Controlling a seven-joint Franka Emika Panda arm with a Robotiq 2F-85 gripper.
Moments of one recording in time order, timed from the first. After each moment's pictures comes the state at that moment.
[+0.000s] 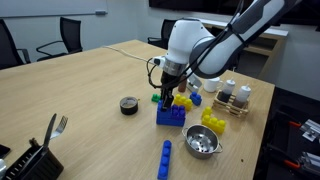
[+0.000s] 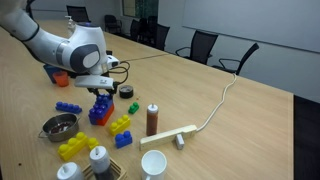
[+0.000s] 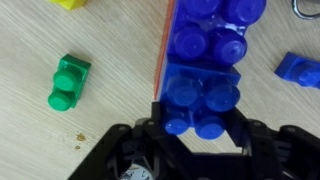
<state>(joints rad) 0.20 0.63 0.25 -1.87 -0.10 2.67 -0.38</state>
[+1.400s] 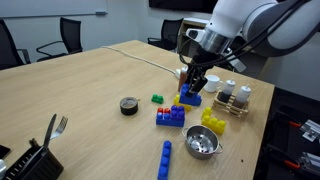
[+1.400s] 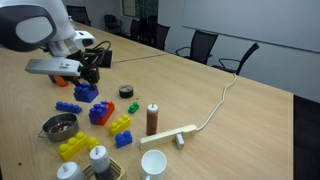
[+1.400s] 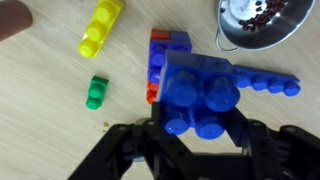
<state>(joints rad) 0.17 0.15 0.28 -2.33 -0.02 2.77 -0.30</state>
